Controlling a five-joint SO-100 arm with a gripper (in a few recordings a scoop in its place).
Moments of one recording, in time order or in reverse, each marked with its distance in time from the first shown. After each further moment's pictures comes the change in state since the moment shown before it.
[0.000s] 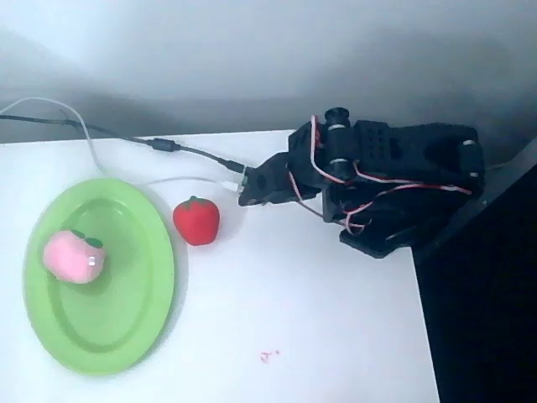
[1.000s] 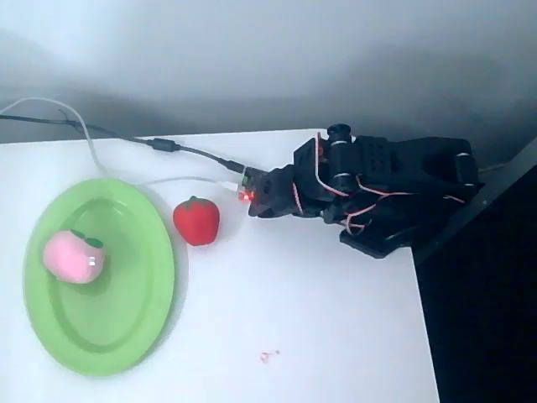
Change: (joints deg) arm -3.3 9.8 16.5 8.3 -14.0
